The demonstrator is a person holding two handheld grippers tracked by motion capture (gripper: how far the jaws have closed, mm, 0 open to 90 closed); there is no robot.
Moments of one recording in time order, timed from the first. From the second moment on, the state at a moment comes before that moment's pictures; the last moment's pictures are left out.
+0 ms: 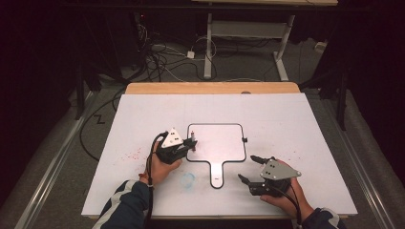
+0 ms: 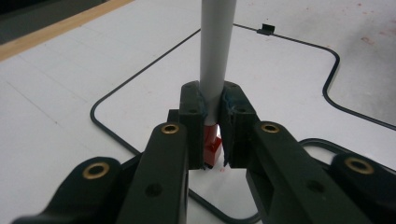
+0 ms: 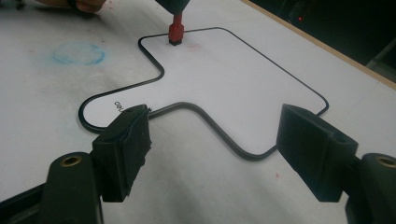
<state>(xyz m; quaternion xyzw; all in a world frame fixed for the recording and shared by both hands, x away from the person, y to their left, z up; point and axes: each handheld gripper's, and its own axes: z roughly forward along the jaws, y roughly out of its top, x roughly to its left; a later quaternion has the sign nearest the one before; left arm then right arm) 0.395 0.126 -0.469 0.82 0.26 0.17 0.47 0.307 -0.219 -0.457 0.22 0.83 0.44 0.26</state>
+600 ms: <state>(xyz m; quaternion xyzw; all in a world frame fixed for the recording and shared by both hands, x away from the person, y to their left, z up) 0.421 0.104 -0.467 0.83 0.26 0.18 0.46 0.308 -0.216 -0.460 0.21 0.83 0.44 0.26</state>
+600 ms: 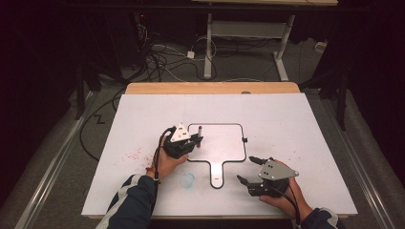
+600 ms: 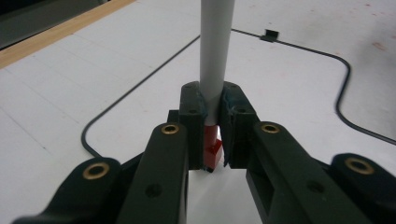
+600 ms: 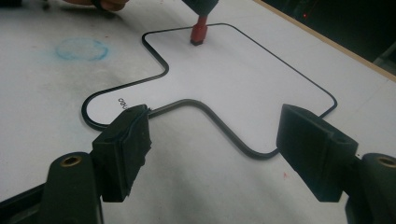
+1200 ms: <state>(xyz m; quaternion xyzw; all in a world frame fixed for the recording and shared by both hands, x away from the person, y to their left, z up) 0.415 0.120 -0.470 0.82 0.28 0.18 0.47 0.307 -0.216 -0.459 0.22 0.83 0.44 0.26</state>
